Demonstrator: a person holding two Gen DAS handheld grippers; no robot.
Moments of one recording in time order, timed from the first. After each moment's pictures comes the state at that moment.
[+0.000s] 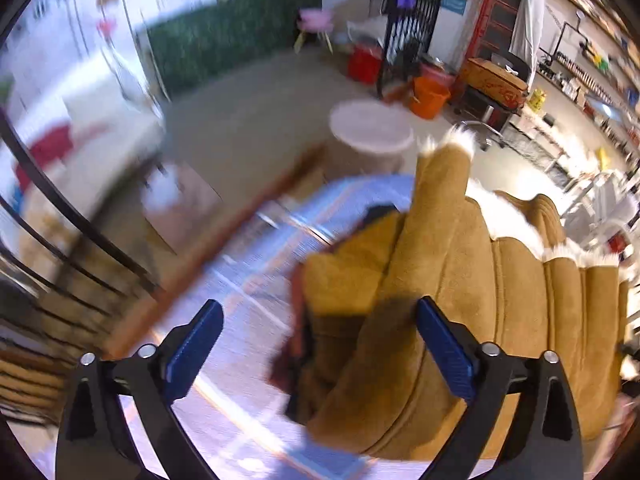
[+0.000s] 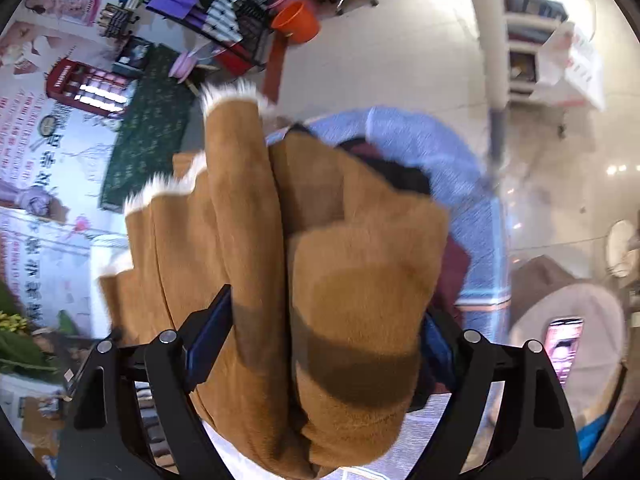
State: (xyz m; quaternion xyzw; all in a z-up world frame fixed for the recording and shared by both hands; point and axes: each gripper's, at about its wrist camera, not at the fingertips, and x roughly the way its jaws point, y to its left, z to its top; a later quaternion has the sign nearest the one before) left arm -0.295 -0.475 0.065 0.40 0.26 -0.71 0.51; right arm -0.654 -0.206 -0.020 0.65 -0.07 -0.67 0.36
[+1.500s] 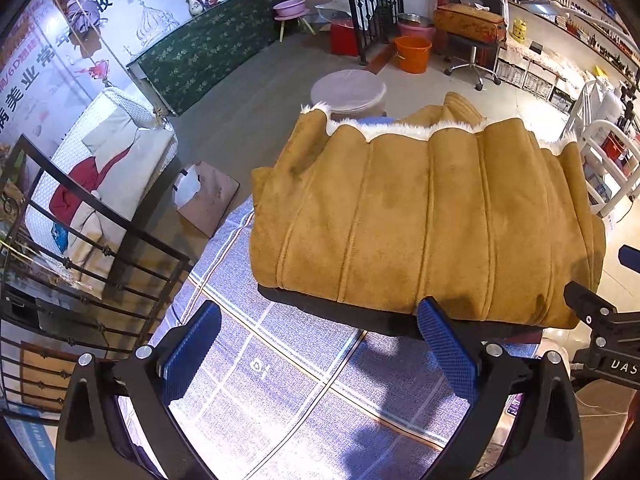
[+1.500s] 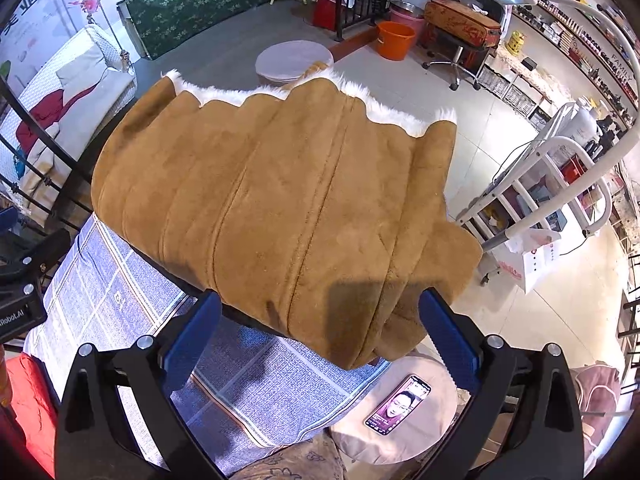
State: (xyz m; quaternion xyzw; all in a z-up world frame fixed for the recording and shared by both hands) left arm -0.354 -0.298 0.102 0.51 0.20 -0.68 0.48; right arm -0.489 -0.253 0.070 0.47 0.32 -0.68 0.46
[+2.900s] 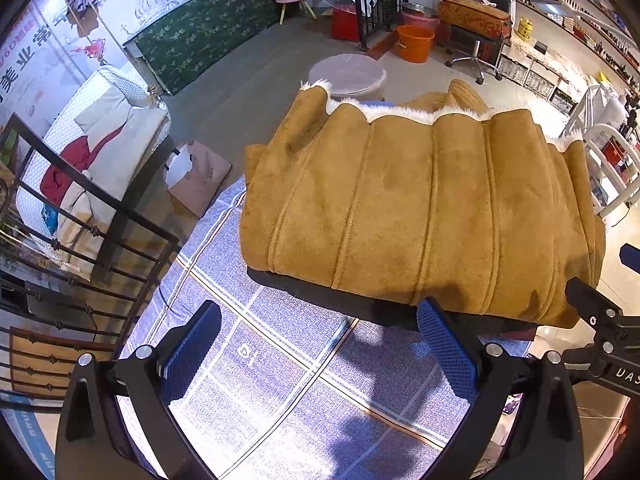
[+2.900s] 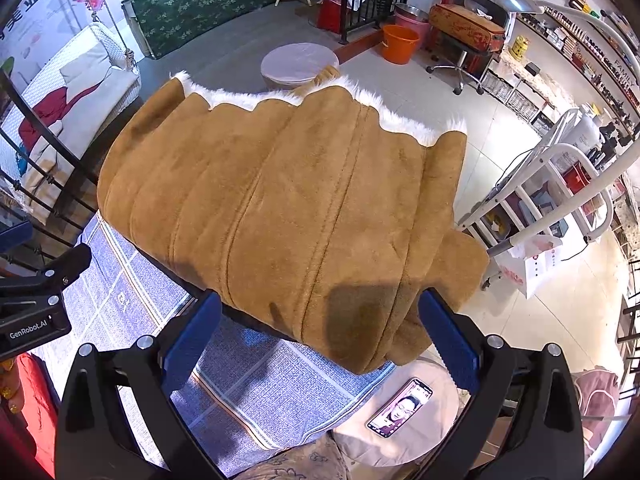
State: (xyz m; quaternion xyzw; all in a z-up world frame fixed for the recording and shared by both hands) left arm -0.353 -0.306 0.089 0.51 0.24 -0.67 0.47; right arm -0.482 -0.263 0.075 0.47 0.32 -0.68 0.47
